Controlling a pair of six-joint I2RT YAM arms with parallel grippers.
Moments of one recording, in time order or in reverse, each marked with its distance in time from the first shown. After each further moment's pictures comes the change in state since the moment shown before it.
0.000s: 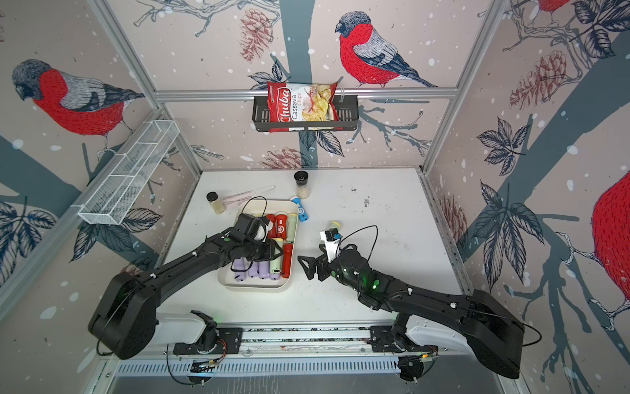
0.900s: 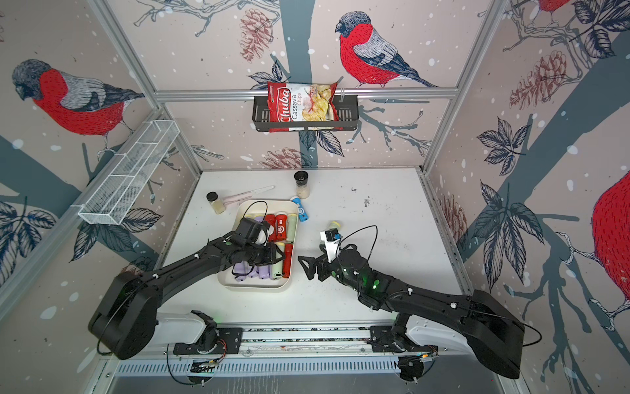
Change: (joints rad) left arm -0.018 -0.001 -0.048 0.042 0.024 -0.060; right arm 0.000 -0.002 0.000 -0.008 0.003 0.000
